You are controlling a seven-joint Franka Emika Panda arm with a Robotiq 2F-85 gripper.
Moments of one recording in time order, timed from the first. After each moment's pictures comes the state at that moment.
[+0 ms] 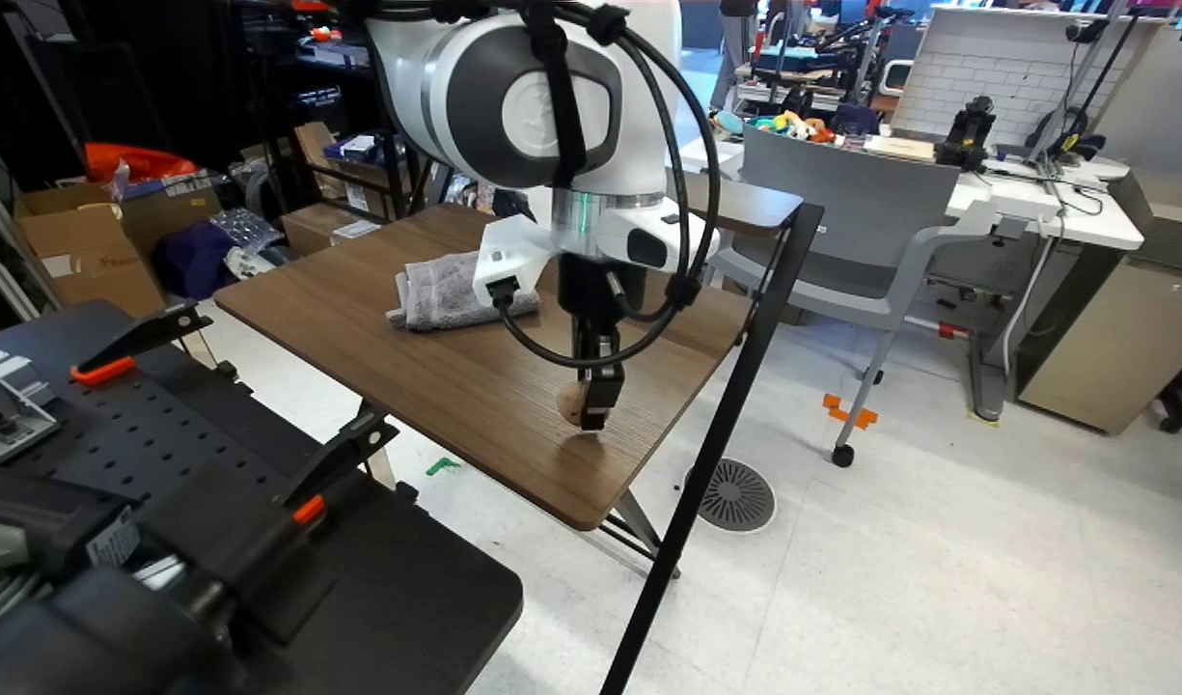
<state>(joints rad) -0.03 0.78 -0.29 -1.97 0.18 2.62 0.44</state>
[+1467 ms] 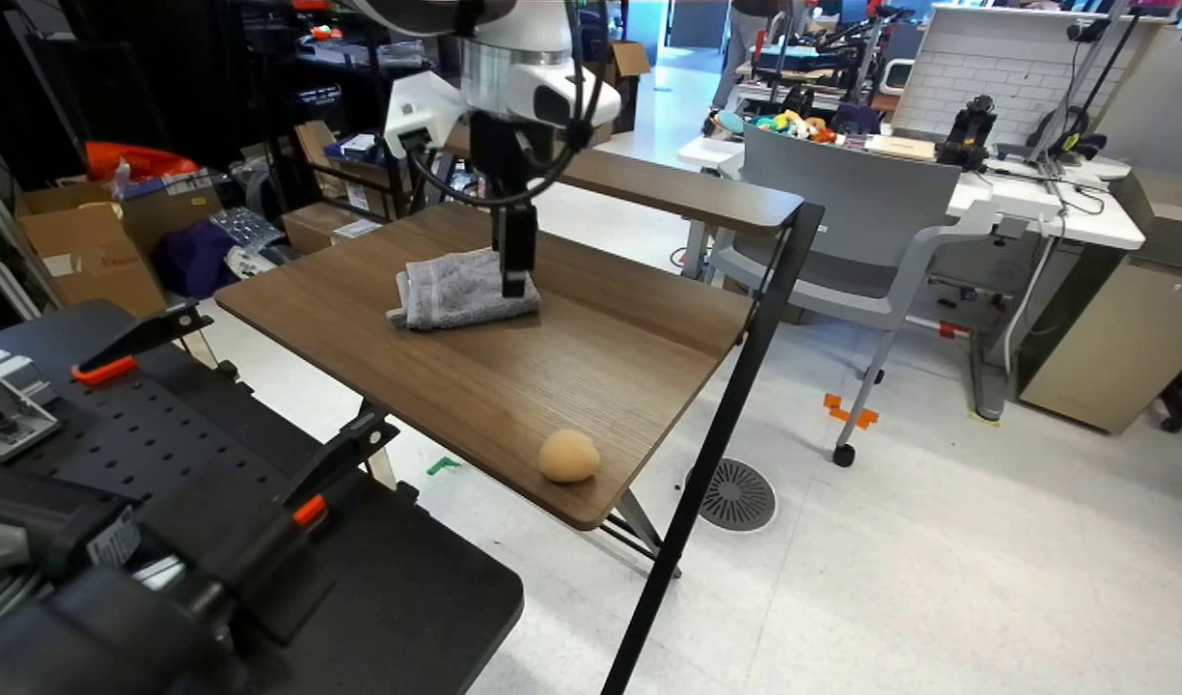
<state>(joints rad) -0.02 0.55 -0.08 -2.06 0.27 2.57 0.40</state>
